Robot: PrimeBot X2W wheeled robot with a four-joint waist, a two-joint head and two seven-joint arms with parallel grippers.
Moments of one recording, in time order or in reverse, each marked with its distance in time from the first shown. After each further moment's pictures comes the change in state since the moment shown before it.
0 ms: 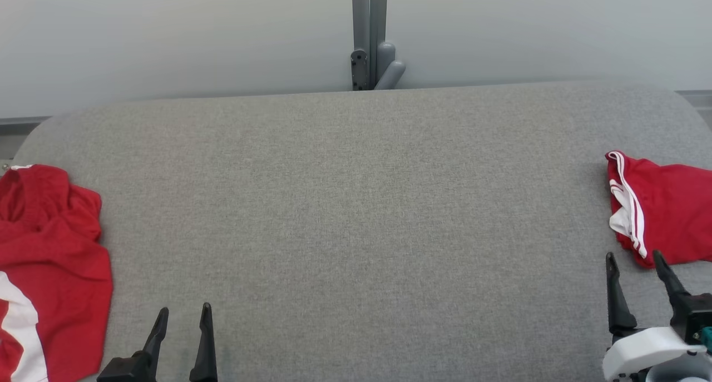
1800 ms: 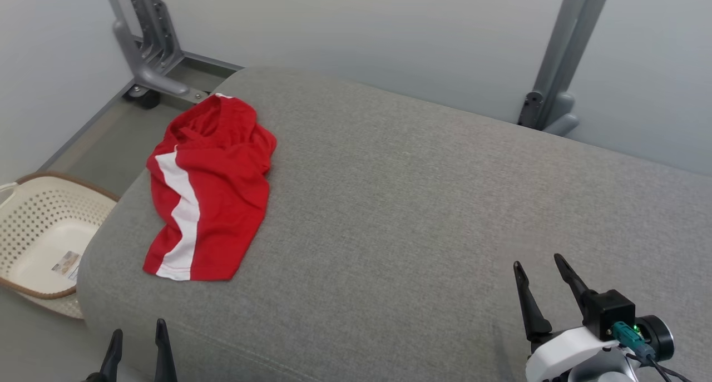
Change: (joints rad) left arm 0.052 0.000 0.129 -0.008 -0.017 0.016 0.000; right arm -0.035 0.076 0.213 0.076 0.030 0.000 0.000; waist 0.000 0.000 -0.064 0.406
